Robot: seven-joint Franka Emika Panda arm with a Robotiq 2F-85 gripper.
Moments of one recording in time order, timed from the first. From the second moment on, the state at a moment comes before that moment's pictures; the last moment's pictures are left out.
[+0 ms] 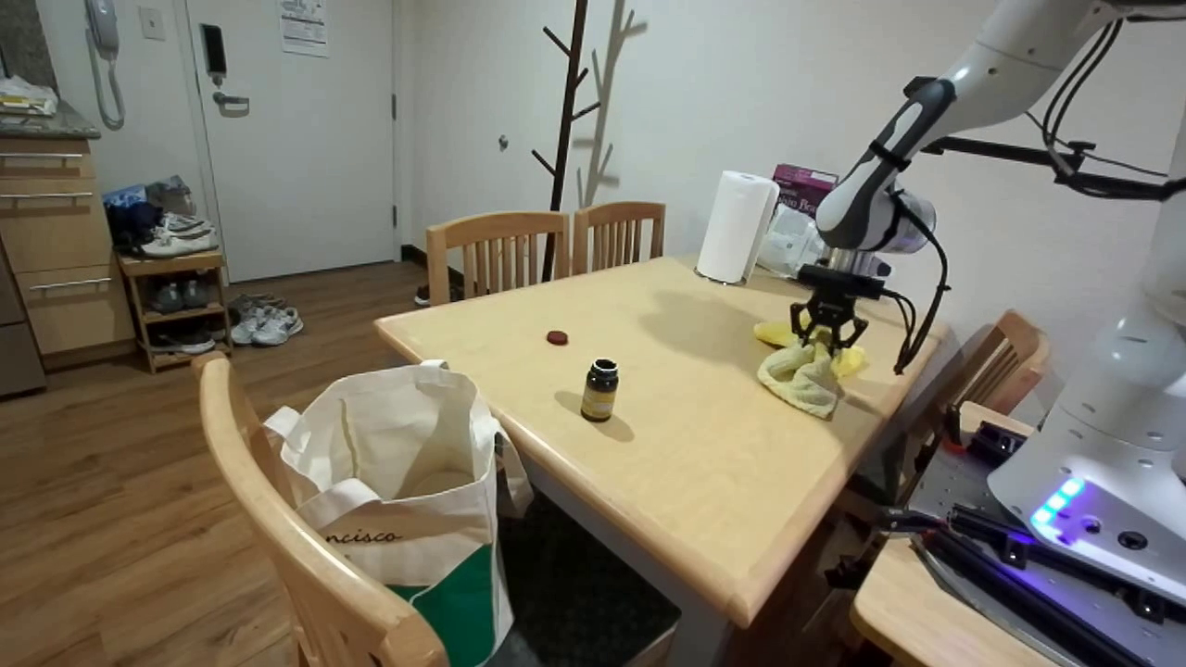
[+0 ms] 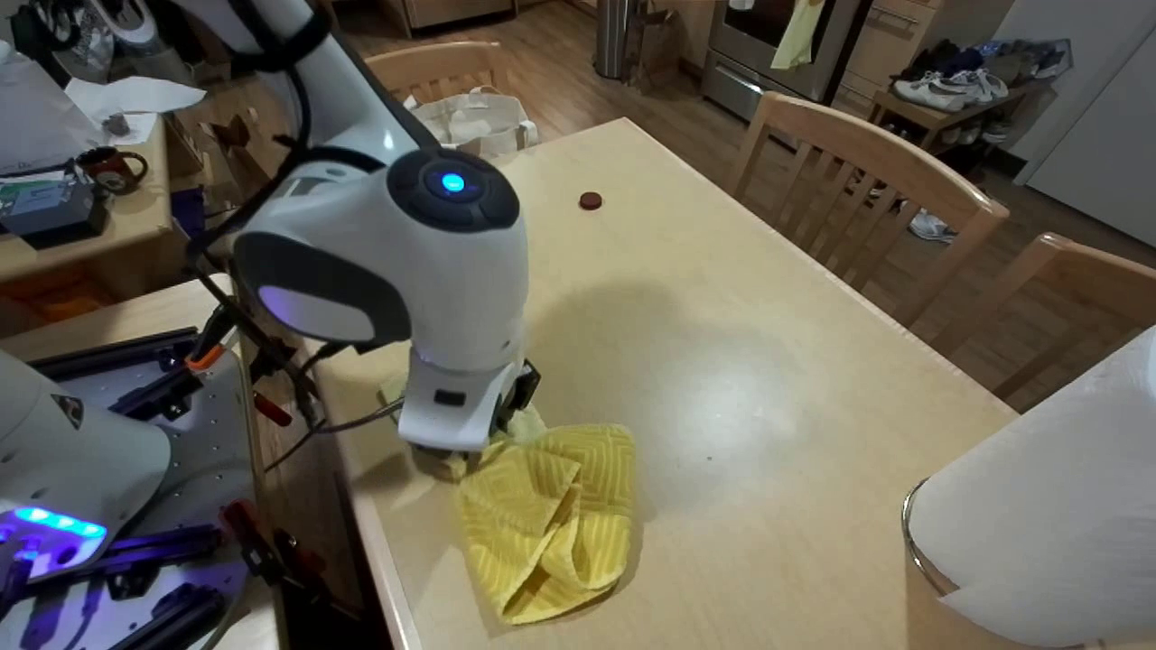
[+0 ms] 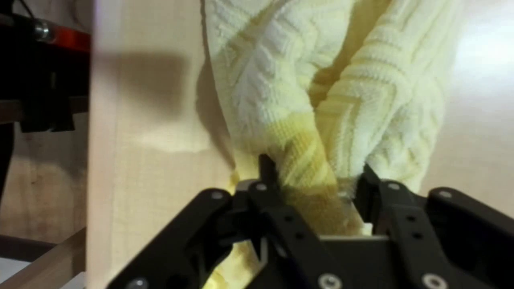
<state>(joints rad) -0.09 0.26 -0.28 -2.57 0.30 2.69 0.76</state>
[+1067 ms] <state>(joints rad) -0.02 0.08 -0.02 -2.46 0.32 2.65 0.39</state>
